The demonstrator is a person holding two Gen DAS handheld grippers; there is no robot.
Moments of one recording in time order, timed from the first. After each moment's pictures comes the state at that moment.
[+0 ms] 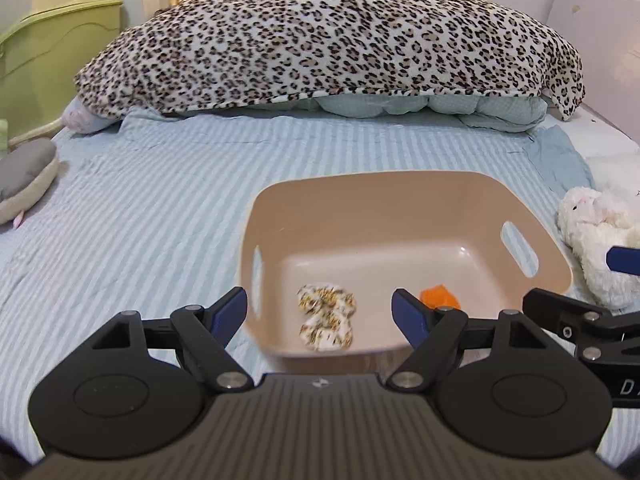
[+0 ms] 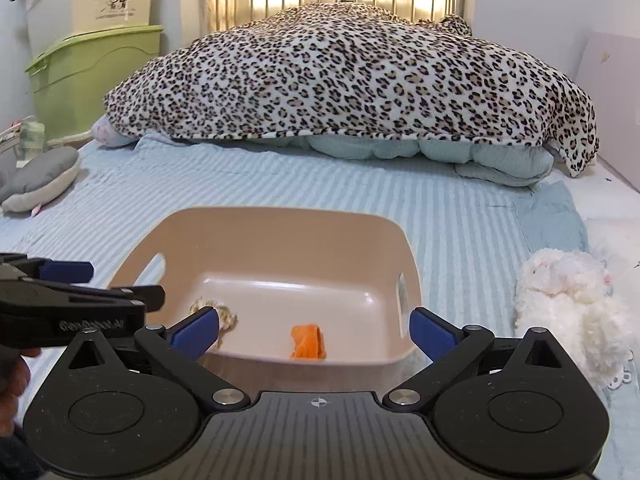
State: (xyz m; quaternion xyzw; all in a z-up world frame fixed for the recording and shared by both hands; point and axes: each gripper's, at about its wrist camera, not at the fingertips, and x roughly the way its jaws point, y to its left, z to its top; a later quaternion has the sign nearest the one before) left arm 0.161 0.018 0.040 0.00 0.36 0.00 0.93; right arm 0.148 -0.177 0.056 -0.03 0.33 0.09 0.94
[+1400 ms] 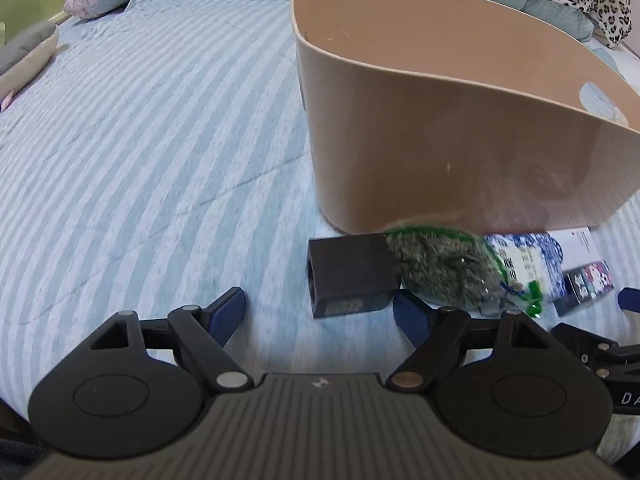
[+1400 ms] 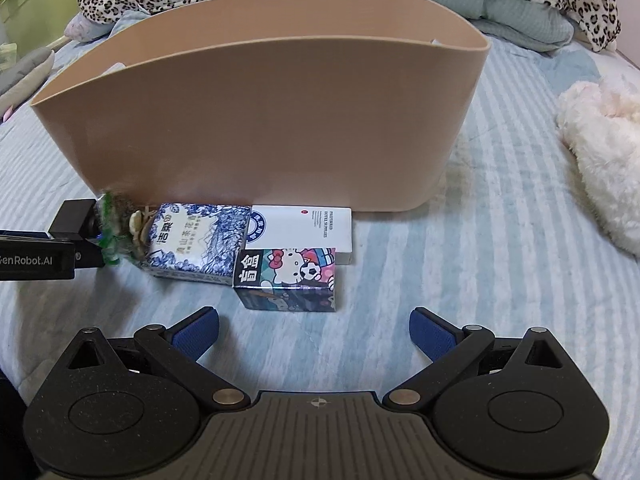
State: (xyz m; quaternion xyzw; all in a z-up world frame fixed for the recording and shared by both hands) left arm 0.156 0.065 -0.087 -0.02 0.48 0.02 0.88; right arm 0.138 -0.169 -0.091 -0.02 0.48 0.08 0.87
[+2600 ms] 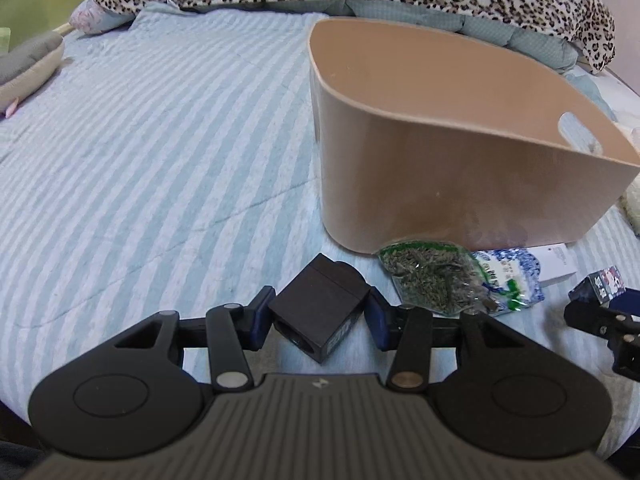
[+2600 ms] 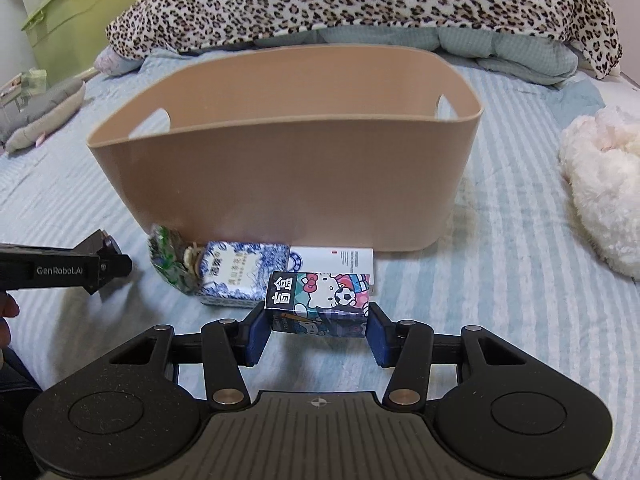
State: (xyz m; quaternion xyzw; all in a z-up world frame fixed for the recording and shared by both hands) left arm 0.133 0.069 -0.066 -0.03 0.44 0.01 0.90; right arm 0.109 -0.182 -0.060 -0.01 0.43 0.11 0.90
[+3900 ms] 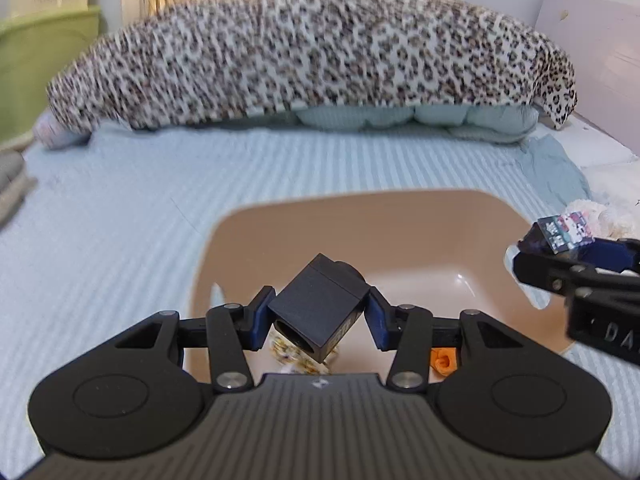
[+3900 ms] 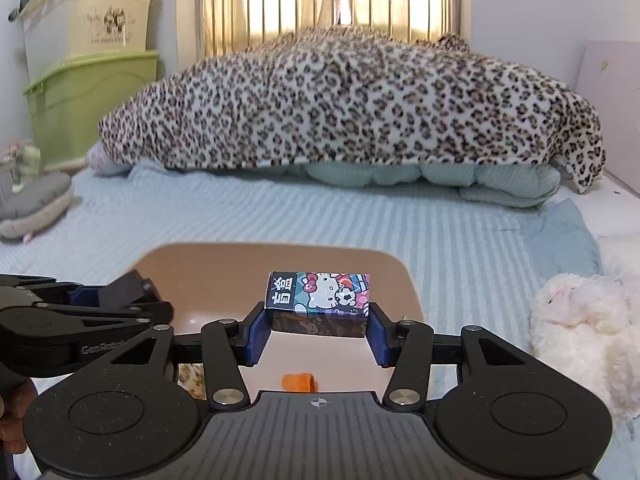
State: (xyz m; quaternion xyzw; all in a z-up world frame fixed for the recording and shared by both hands) left arm 0.223 -0.001 0.010 0.00 0.34 -0.03 0.94; right arm 0.198 -0.181 0.033 -0.02 0.29 0.10 0.95
